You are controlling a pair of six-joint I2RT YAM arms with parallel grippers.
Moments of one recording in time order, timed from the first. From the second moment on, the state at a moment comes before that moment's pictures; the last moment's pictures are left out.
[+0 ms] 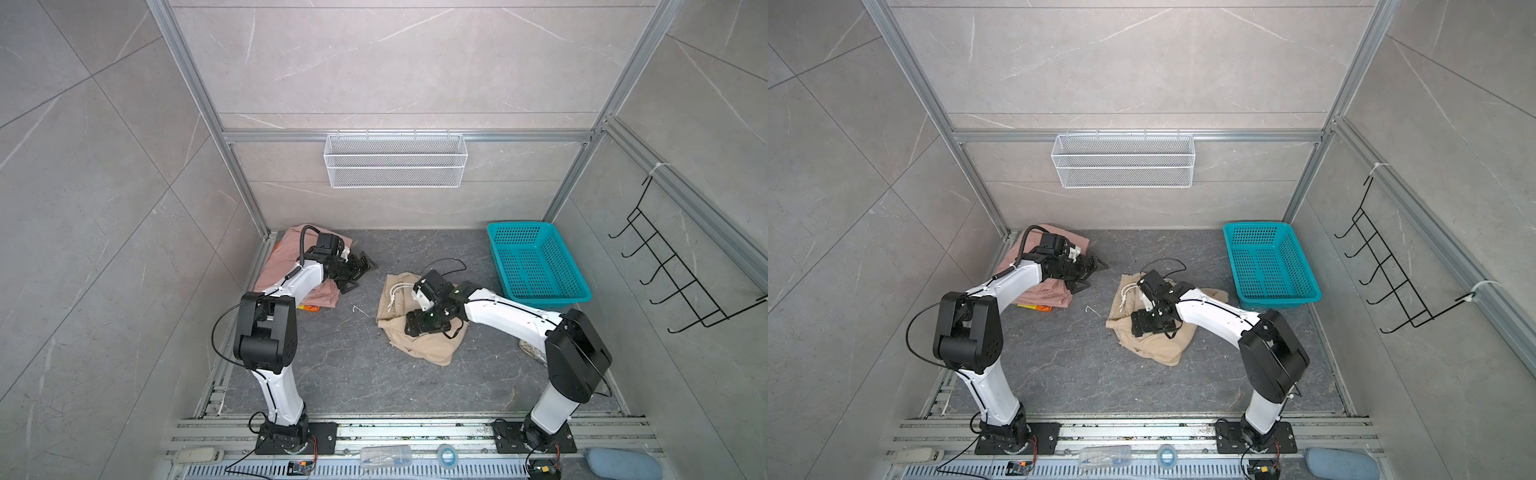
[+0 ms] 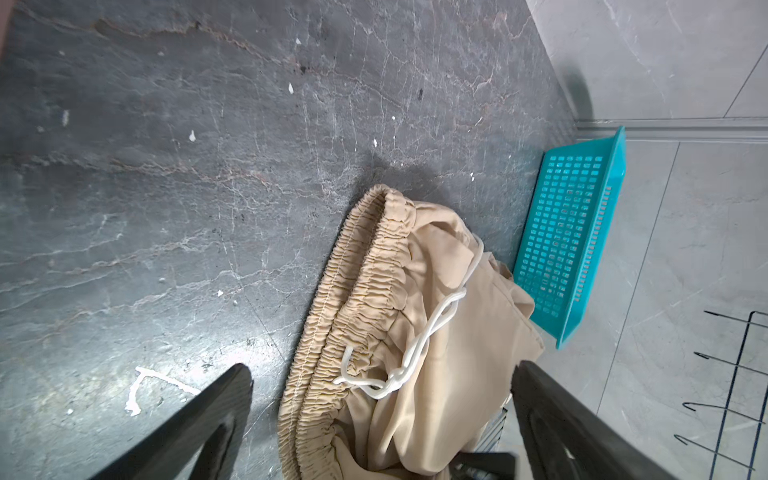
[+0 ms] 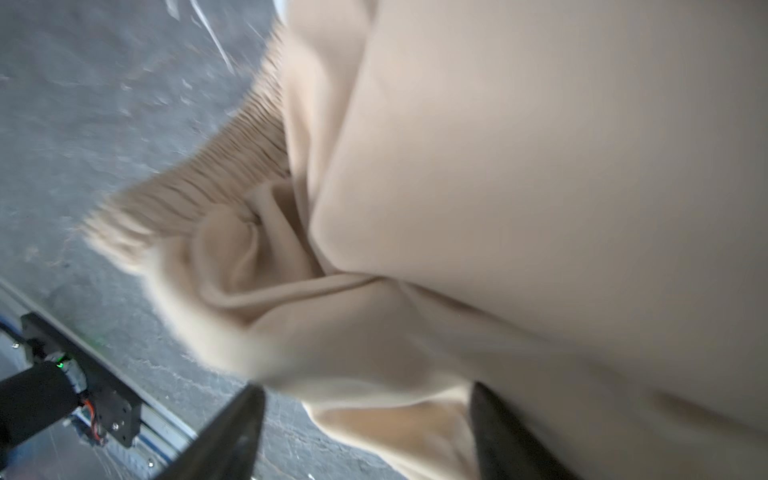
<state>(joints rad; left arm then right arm) -0.21 1.85 1.37 -0.50 0.59 -0.69 0.68 1.70 1.26 -0.71 -0.22 0.45</state>
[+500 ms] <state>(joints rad) -0.31 2.23 1.80 -0.68 0.51 -0.49 0.35 1.56 1.20 -0.73 -0.23 0.43</state>
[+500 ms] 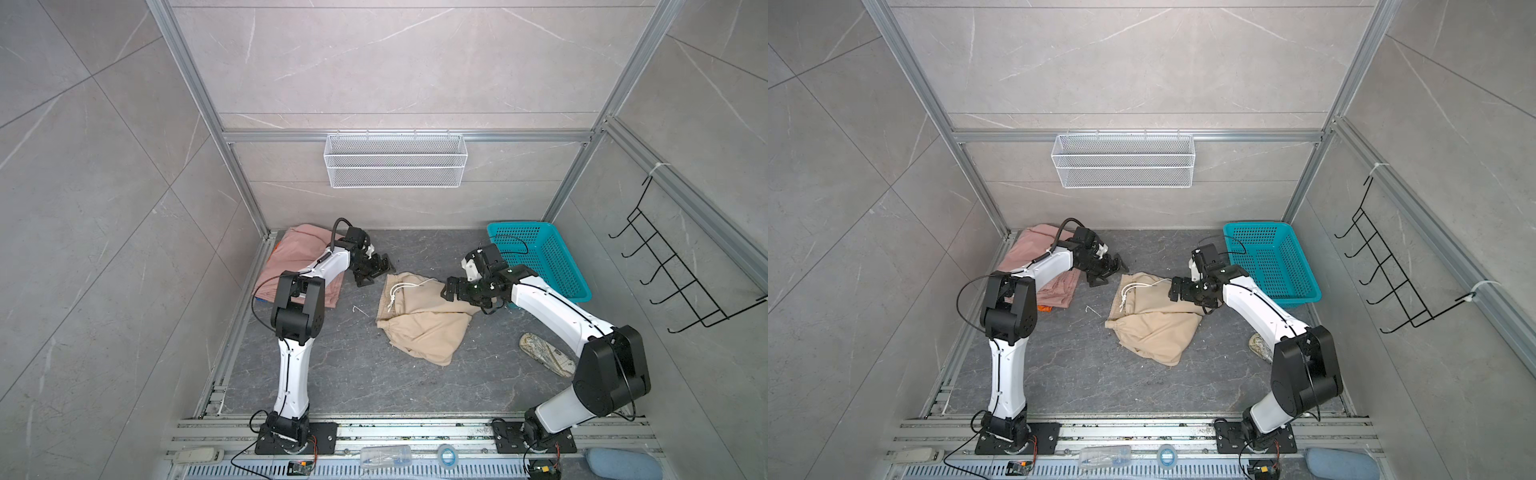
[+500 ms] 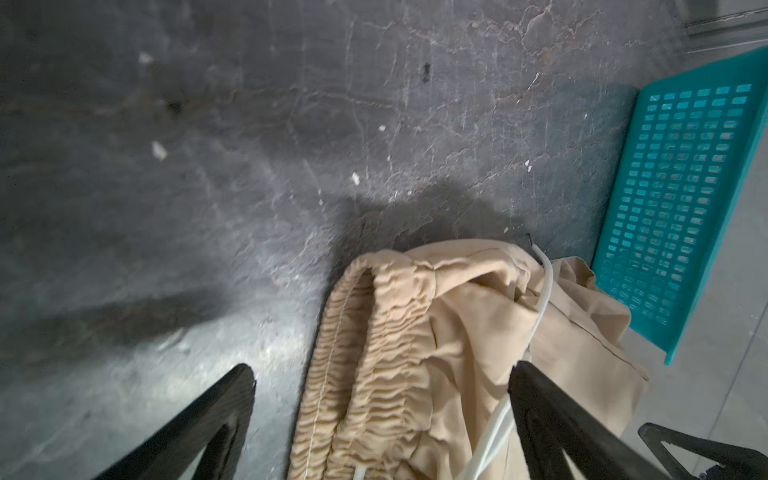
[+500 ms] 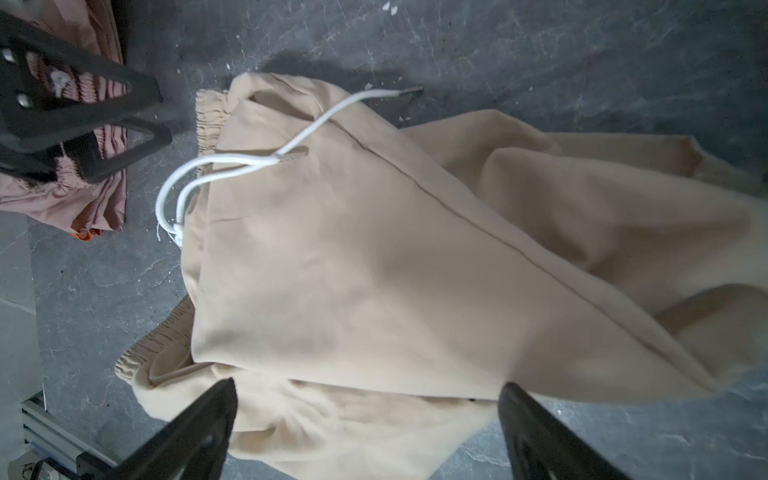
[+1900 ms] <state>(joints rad) -0.32 2.20 2.03 -0.81 0.48 -0.39 0.12 1.53 1.15 -0.67 -0.32 0.49</state>
